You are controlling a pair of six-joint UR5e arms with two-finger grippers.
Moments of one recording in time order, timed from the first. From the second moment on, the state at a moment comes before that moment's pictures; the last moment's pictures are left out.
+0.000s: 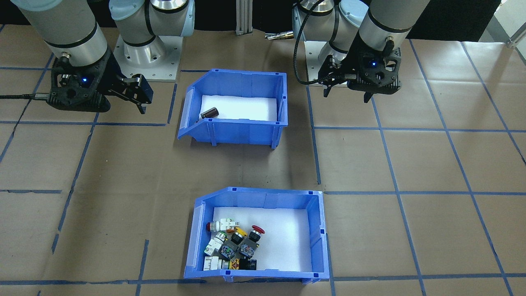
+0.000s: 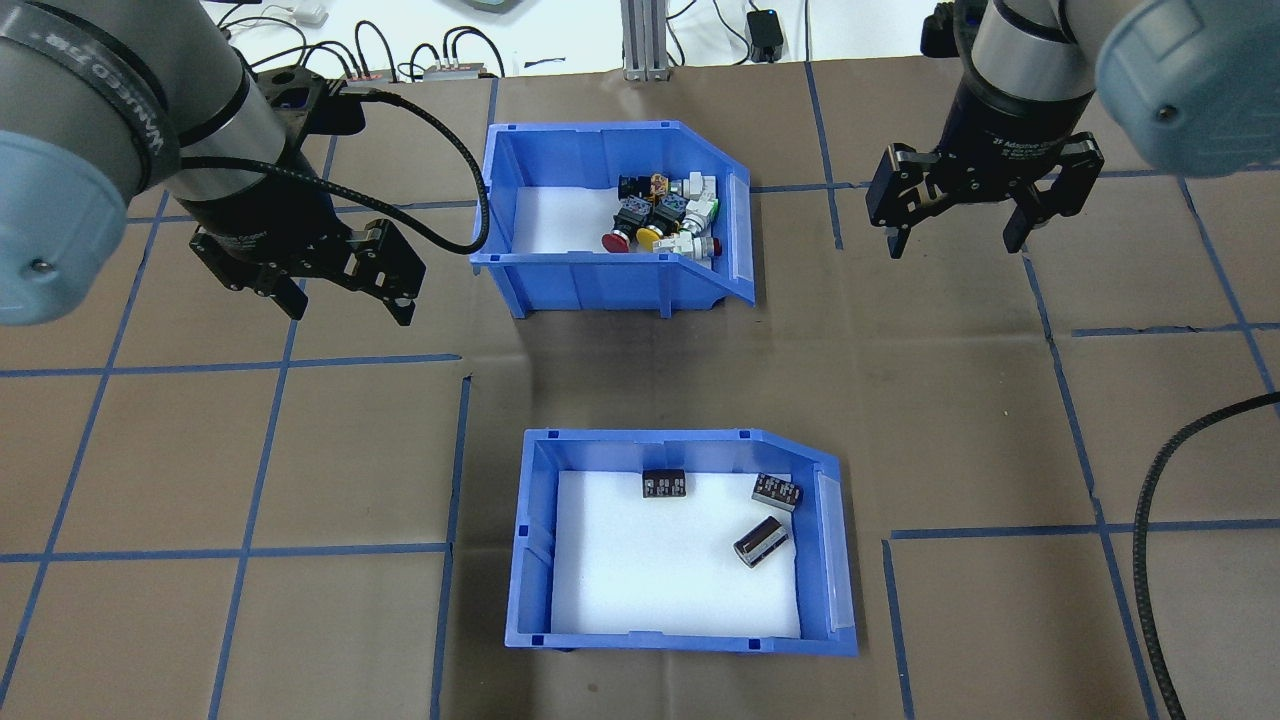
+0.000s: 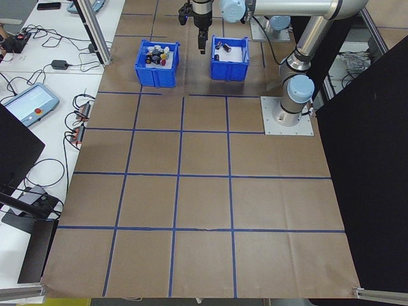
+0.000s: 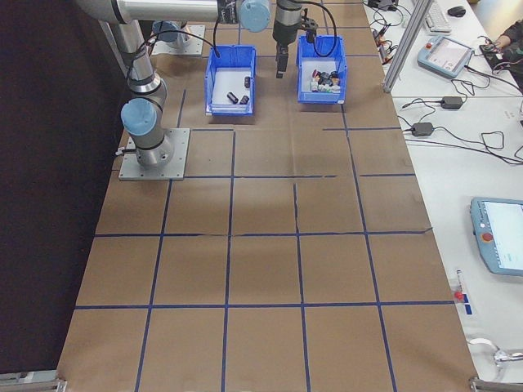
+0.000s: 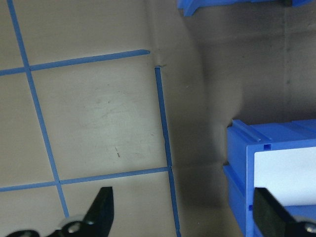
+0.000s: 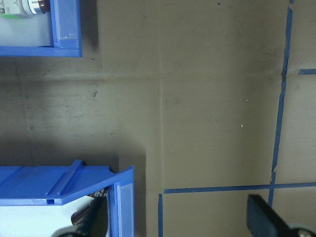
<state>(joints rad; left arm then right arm) -1.57 -1.50 -1.67 -1.61 1.55 0.12 1.57 -1.53 1.56 -1.52 -1.60 0.02</state>
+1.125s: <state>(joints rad) -1.57 -1.53 -1.67 -1.57 1.55 0.12 1.57 -1.53 1.55 -1.51 -1.60 0.02</state>
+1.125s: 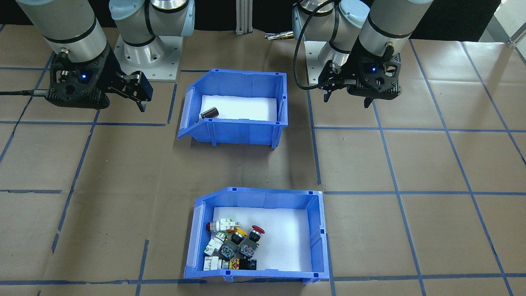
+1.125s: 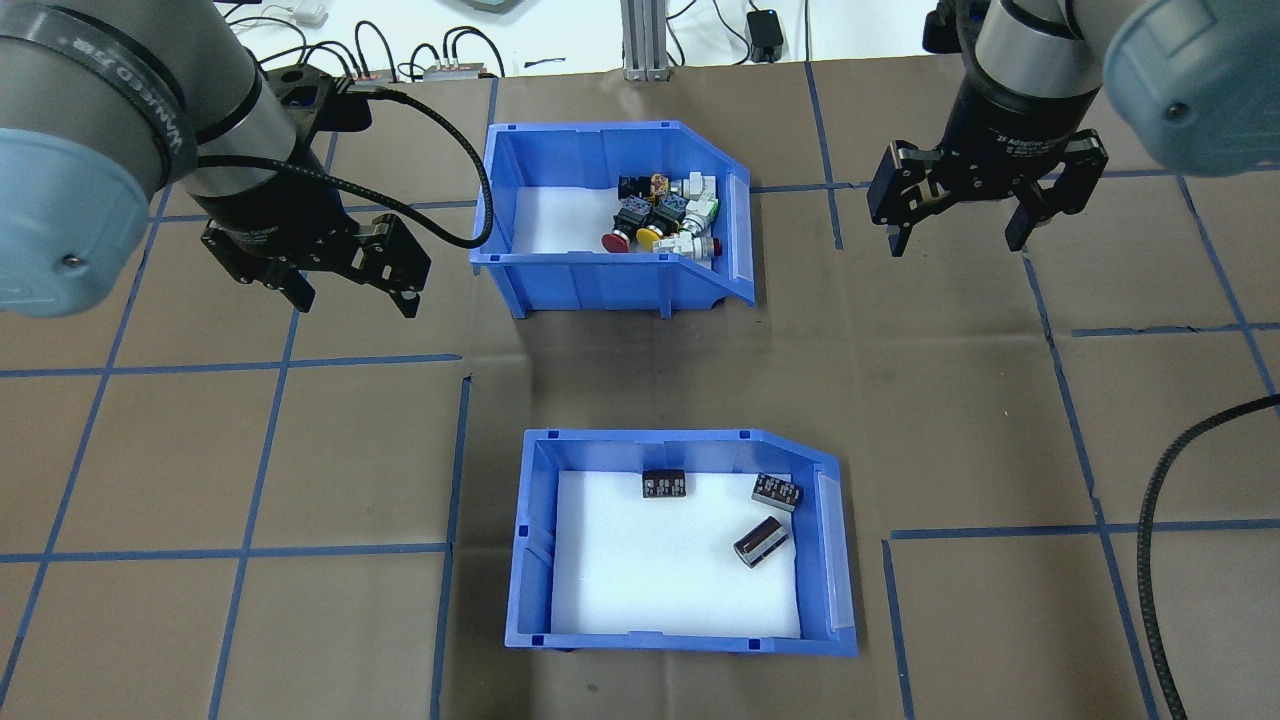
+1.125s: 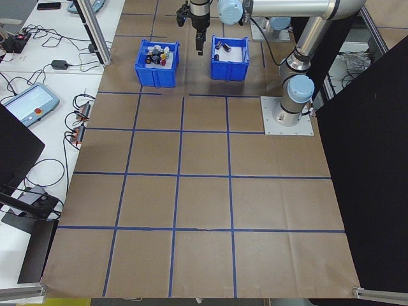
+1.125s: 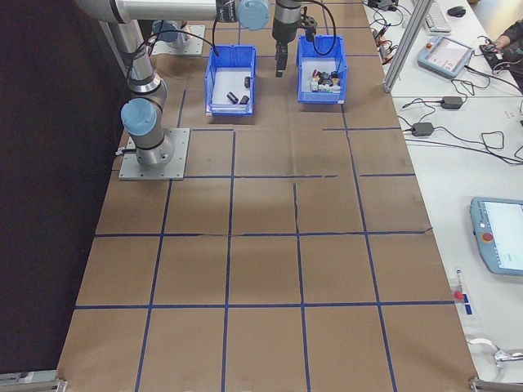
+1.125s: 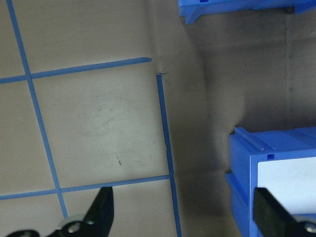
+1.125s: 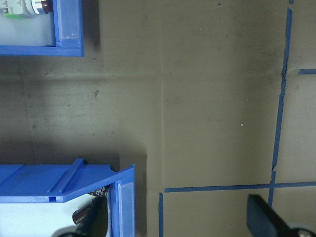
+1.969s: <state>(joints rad) -1.57 -1.53 -1.69 -1.53 1.54 0.00 1.58 -1.48 1.50 -1.52 -1.59 -0.18</state>
